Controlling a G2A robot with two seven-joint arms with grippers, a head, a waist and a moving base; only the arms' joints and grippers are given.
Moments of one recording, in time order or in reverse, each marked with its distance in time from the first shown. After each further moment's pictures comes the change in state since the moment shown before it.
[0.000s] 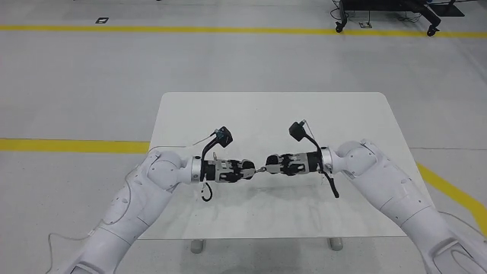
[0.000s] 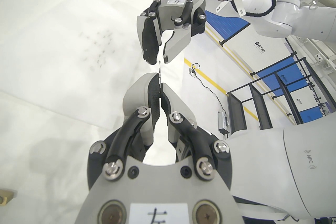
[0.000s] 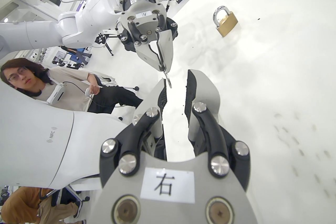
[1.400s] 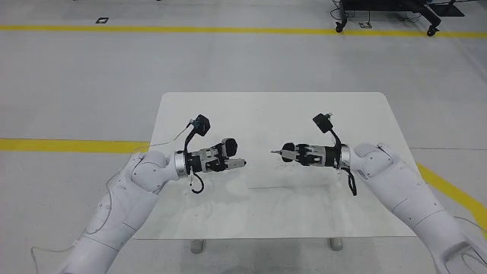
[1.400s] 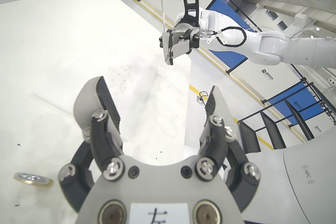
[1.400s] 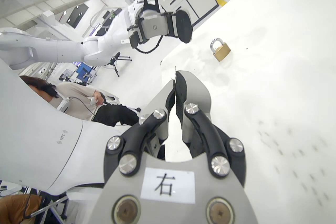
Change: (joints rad) left arm 0.070 0.053 -0.119 -0.085 0.033 -0.014 0.176; right arm -0.047 0.068 0.072 0.032 0.099 -0.141 -0.148
